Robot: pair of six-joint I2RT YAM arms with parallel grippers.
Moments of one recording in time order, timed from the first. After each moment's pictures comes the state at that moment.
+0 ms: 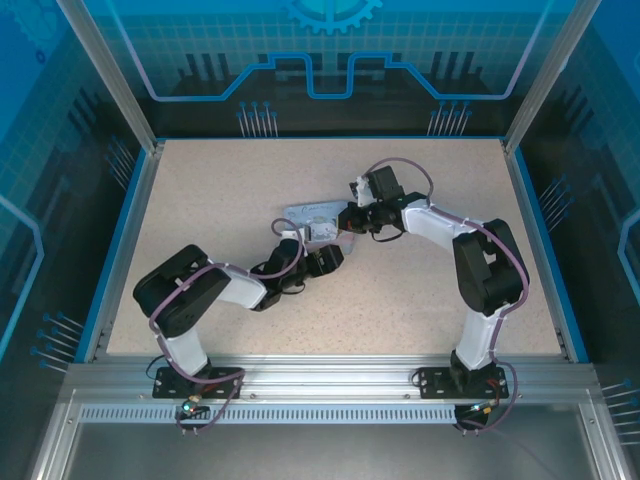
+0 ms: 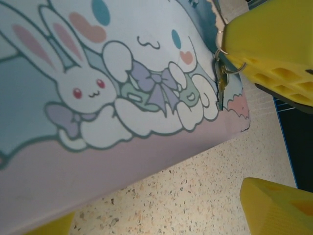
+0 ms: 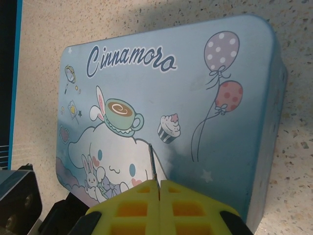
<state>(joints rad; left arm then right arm) -0.68 1.77 0.58 0.73 0.04 -0.93 0.43 1.86 1.26 -0.33 -0.48 0.49</state>
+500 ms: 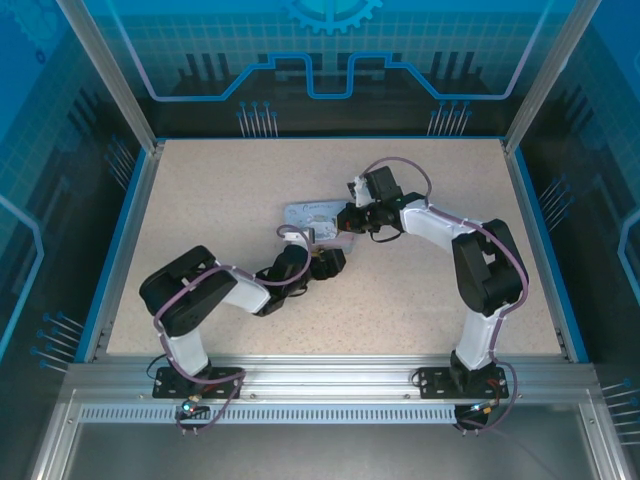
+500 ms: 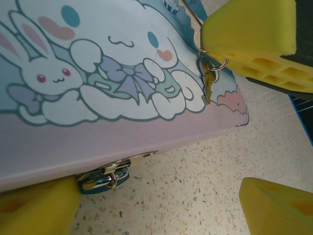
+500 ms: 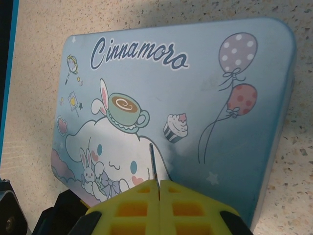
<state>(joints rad) -0.73 1.80 0.57 0.79 -0.09 -0.80 0.44 1.86 1.26 -0.33 -0.46 0.46</state>
